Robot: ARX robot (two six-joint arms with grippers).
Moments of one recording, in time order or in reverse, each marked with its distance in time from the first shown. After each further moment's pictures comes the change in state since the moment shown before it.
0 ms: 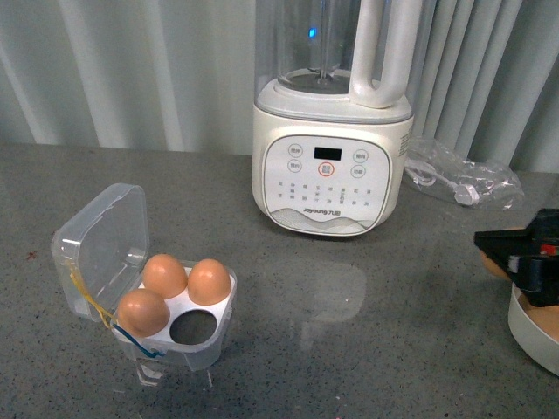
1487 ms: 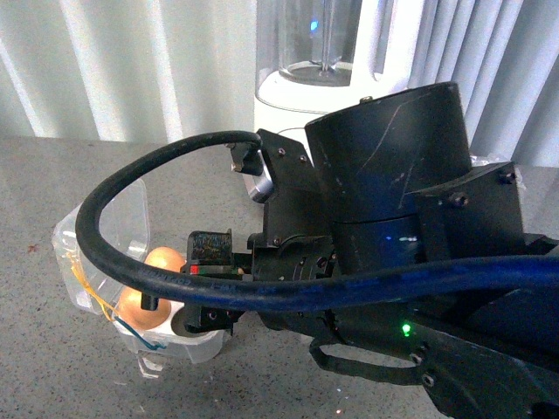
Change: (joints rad) left arm 0.000 0.000 0.000 0.000 0.000 0.000; right arm 0.515 0.383 0.362 -0.033 0.009 0.339
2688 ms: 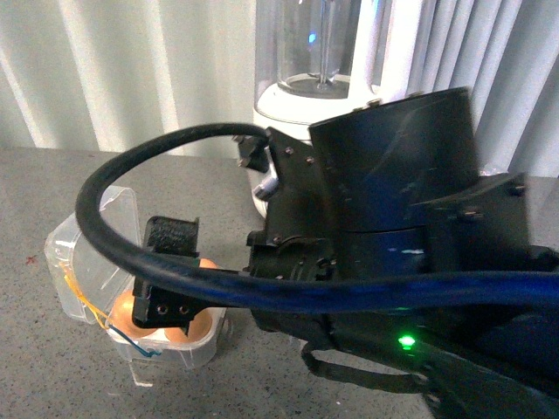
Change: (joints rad) left arm 0.000 0.000 0.000 0.000 0.000 0.000; right arm -0.004 -0.037 -0.033 0.069 0.010 0.080
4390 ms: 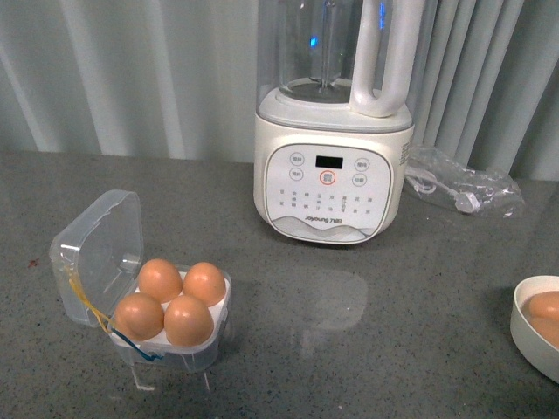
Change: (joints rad) left arm 0.000 -0.001 0.000 0.000 -0.001 0.000; right arm -0.615 -1.439 -0.805 -0.236 0.240 -0.497
